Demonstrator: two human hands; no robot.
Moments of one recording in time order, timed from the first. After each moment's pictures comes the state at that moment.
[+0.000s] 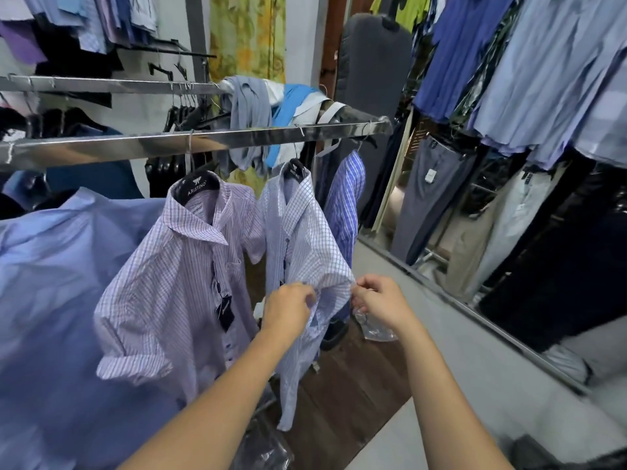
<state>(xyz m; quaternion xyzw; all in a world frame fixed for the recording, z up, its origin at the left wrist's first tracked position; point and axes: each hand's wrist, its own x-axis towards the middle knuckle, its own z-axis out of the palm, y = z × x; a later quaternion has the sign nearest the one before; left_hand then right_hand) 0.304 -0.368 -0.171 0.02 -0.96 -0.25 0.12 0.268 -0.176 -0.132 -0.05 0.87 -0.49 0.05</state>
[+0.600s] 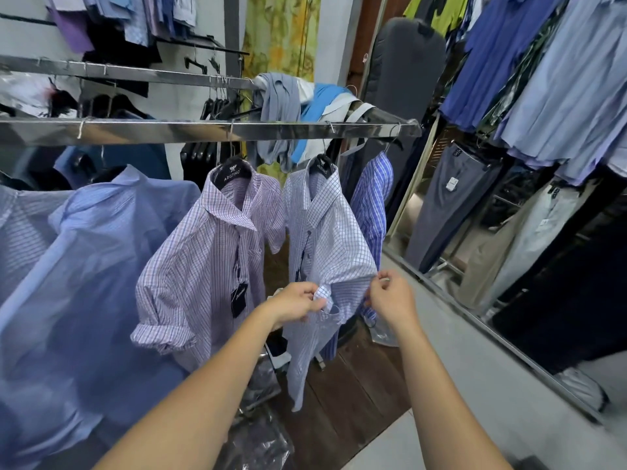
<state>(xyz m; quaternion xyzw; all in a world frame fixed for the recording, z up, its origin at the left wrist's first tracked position) 0.314 -0.405 -0.175 0.05 -0.77 -0.62 -0.16 0.278 -0.196 -0.141 0.02 0.89 -0.45 -0.04</state>
